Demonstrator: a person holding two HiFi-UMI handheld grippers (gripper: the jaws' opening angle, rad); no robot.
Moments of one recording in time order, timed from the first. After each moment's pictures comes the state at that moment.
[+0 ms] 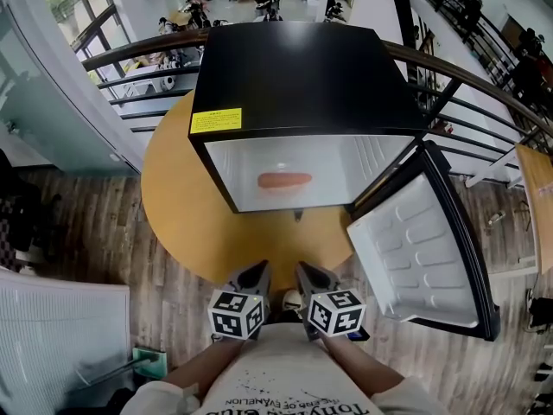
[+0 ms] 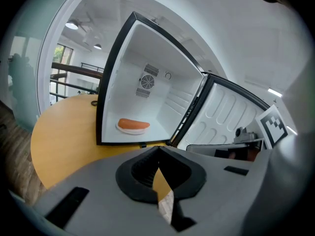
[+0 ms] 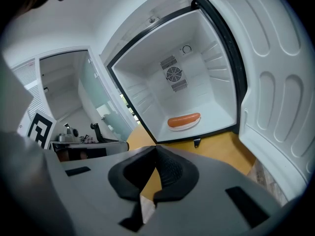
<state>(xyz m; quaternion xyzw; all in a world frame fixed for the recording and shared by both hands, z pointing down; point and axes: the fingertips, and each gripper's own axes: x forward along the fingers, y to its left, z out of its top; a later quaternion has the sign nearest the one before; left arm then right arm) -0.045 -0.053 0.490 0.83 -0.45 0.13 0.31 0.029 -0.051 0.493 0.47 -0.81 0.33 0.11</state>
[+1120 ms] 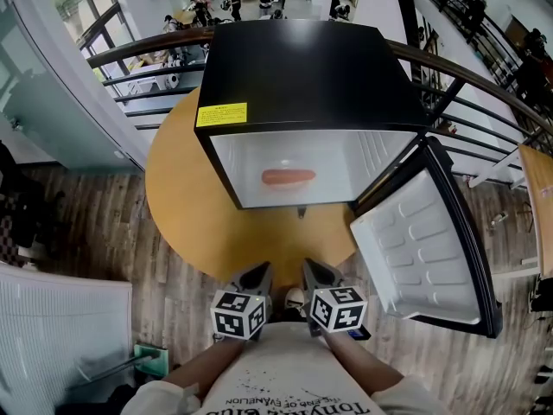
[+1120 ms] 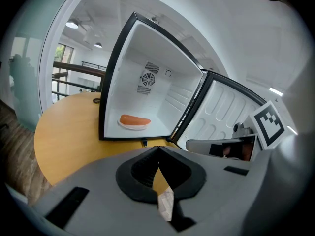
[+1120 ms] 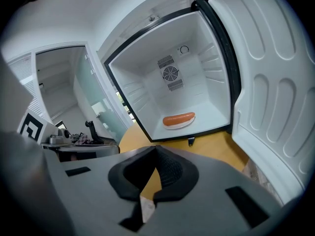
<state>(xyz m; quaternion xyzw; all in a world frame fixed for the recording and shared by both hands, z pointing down) -0.048 -0.037 0.495 0.82 -0.45 0.14 0.32 0.038 -0.048 0.498 0.49 -0.80 0.32 0.13</state>
